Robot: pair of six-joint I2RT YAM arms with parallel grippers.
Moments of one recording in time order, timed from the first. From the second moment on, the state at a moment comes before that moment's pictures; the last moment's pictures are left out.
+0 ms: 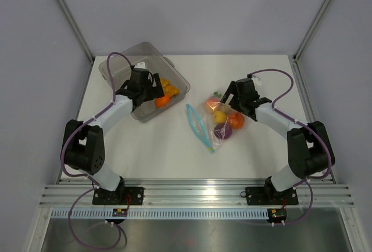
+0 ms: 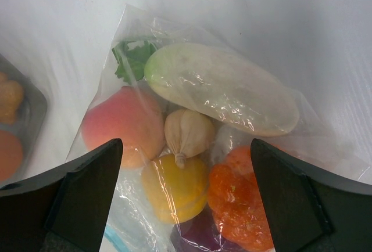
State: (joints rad) left arm -0.30 1.61 1.13 -0.26 -0.16 -0.44; right arm 0.35 1.56 0.96 -0.16 0.19 0.74
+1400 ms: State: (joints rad) left arm -0.65 1.39 0.74 0.03 0.05 -0.50; right arm 0.35 1.57 0.95 -0.10 0.14 0.76
